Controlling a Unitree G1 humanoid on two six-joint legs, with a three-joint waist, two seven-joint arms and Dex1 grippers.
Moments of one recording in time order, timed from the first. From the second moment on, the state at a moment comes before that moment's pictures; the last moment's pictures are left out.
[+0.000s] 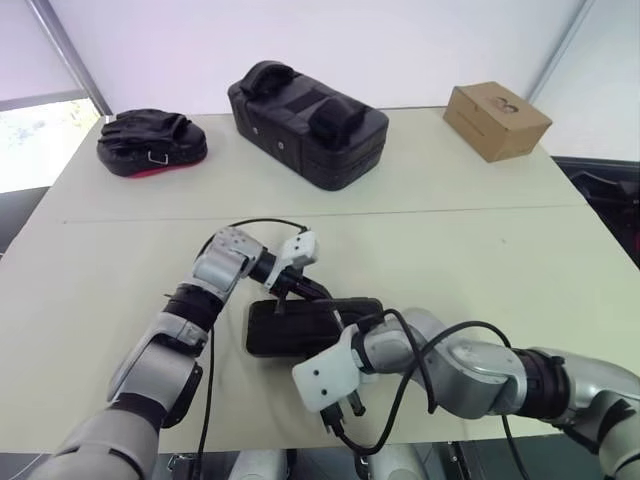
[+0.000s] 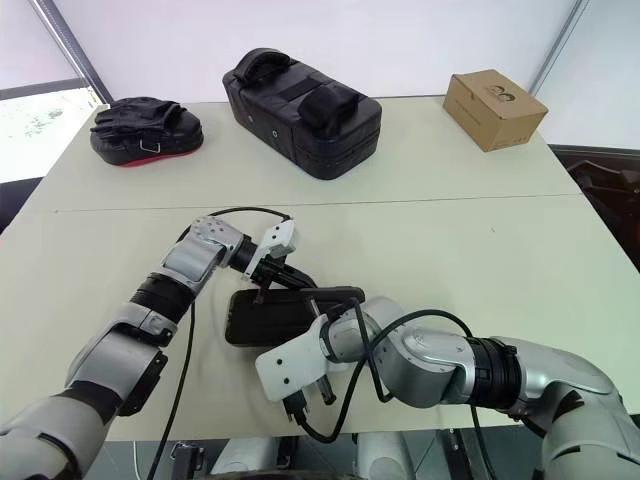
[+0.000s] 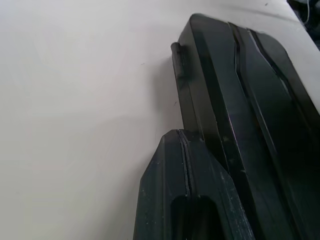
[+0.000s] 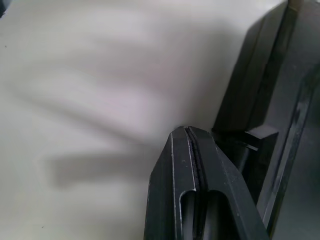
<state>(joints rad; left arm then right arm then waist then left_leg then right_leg) -0.82 0.34 -0.36 0.56 -0.07 0.28 -1.50 -0.77 -0.72 1.10 -0.63 -0.19 0.74 0.83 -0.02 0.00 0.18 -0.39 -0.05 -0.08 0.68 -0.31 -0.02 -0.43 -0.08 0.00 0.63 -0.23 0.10</state>
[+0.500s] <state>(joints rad) -0.83 0.38 -0.38 0.52 -0.13 0.32 -1.48 -0.78 -0.71 1.11 -0.56 -0.24 0.61 0.83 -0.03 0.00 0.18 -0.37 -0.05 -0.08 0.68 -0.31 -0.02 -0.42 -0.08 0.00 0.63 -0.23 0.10</state>
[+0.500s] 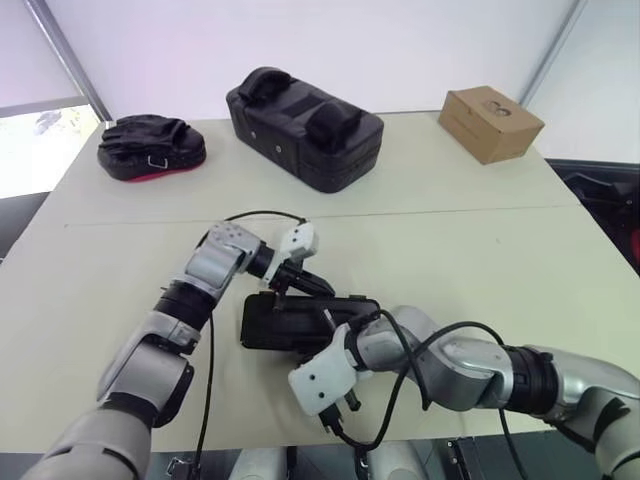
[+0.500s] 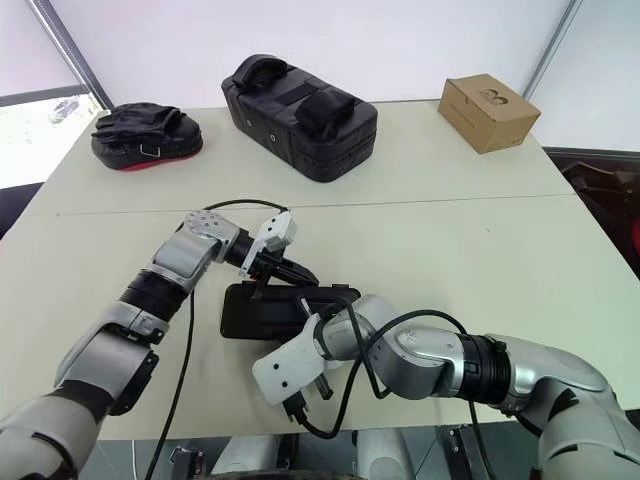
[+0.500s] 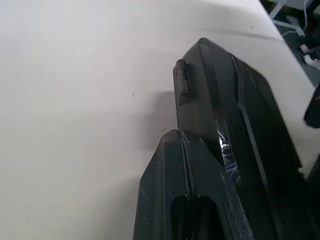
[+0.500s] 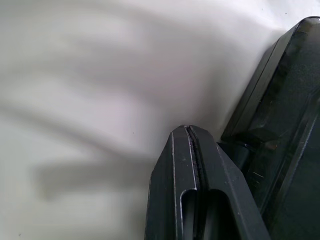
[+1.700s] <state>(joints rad) -0.94 0.20 -0.22 1.03 0.02 -0.33 -1.25 -0.49 -0.75 0.32 -0.69 0.36 1.07 1.09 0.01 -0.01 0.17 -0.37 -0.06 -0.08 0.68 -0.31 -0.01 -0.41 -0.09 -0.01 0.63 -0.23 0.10</state>
